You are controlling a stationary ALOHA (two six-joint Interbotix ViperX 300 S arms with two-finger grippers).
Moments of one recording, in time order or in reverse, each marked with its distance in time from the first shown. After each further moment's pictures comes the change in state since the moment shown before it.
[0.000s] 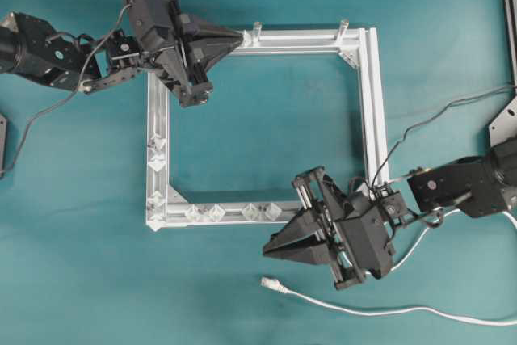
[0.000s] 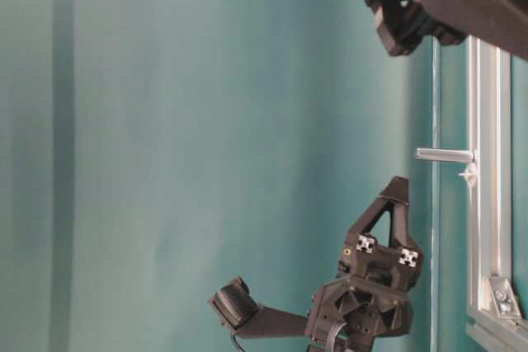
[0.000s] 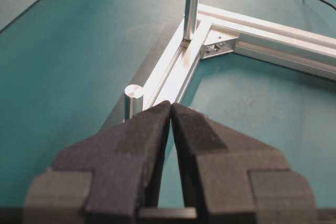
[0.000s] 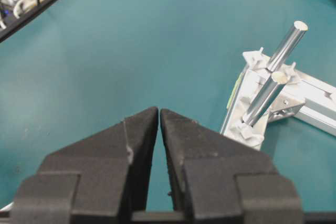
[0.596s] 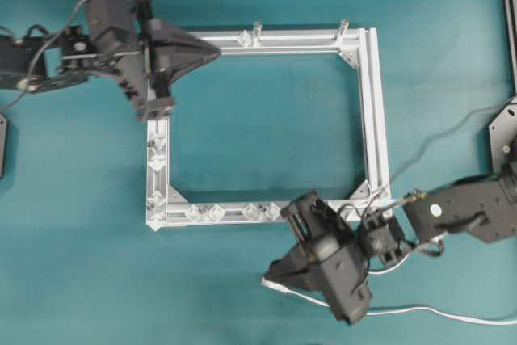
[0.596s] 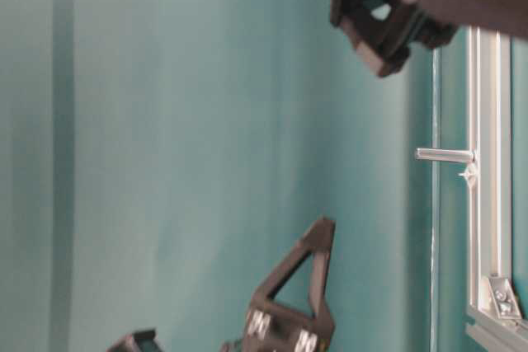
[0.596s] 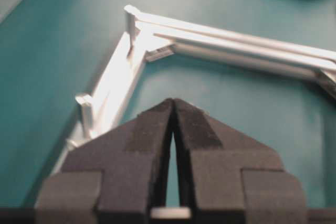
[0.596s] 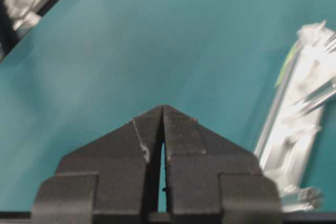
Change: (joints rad) left arm -0.080 -0.388 0.083 0.035 0.376 0.002; right arm 0.109 -0.091 -0.190 0.000 0.615 0.094
